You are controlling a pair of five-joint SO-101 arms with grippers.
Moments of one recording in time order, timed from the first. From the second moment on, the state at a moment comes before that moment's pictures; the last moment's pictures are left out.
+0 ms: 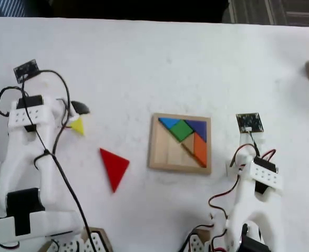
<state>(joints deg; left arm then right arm) -17.8 -5.1 27.7 60.1 20.0 21.4 -30.8 68.0 42.0 30.7</state>
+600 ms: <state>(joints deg) -17.8 16.4 5.5 73.7 20.5 21.4 -30.8 68.0 42.0 30.7</state>
